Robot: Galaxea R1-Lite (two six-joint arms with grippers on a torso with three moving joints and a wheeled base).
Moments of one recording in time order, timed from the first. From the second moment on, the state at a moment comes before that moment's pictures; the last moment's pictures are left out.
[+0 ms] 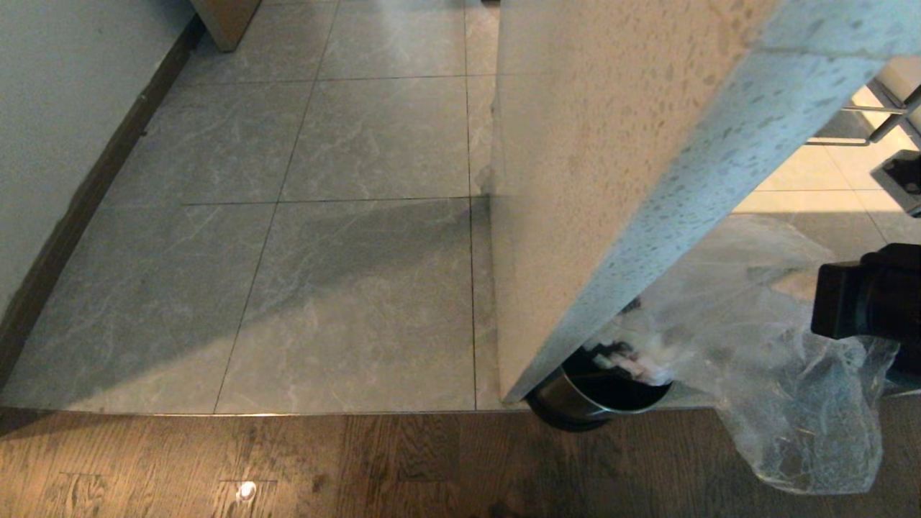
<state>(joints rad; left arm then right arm) 0.00 0.00 0.00 0.00 0.00 0.00 0.24 1.19 -0.78 -0.11 0.08 0.08</state>
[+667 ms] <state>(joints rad) 0.00 0.00 0.00 0.00 0.00 0.00 0.22 0.86 -0.69 0.09 0.08 0.08</state>
